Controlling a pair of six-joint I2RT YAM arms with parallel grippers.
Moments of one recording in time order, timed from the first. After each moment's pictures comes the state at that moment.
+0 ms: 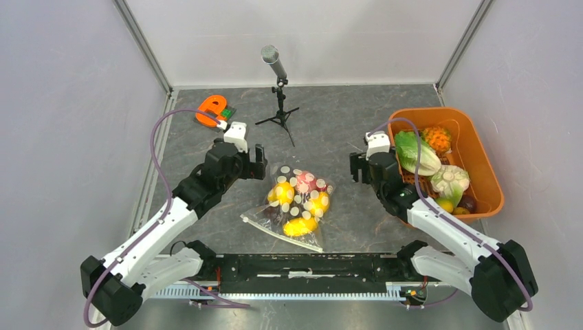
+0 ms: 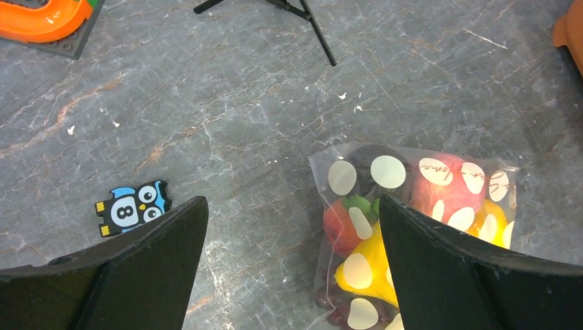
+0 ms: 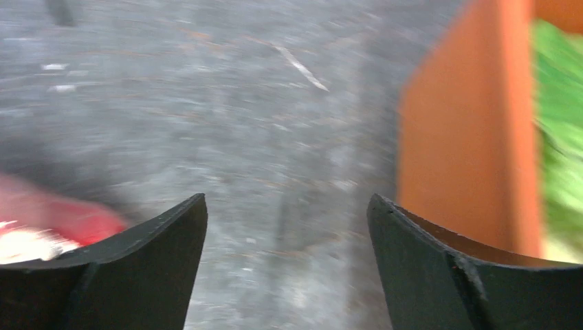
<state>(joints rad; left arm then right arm) -0.60 0.93 0.81 -0.35 -0.26 -0.25 0.56 1.03 0.55 -0.07 0.48 0.16</state>
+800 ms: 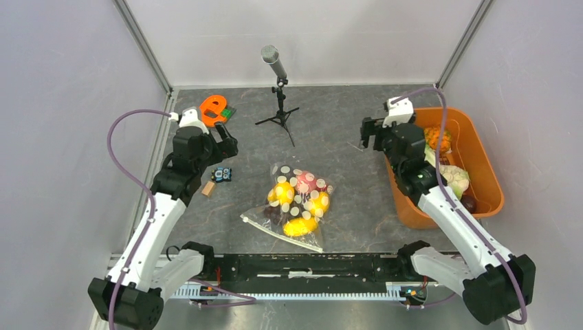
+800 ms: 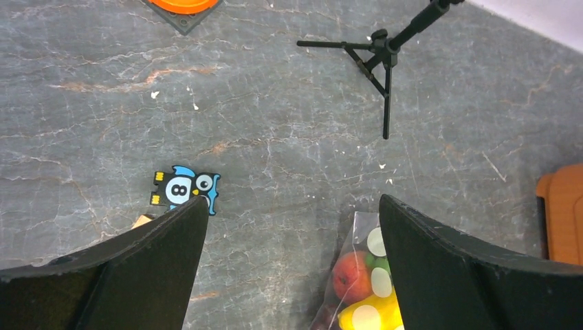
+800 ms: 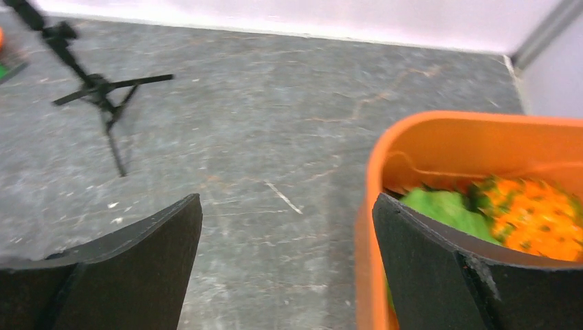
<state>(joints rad) -0.23 0.94 0.91 -0.45 -0.16 -0.46 0.41 1.02 0.83 -0.03 0.27 0.04</state>
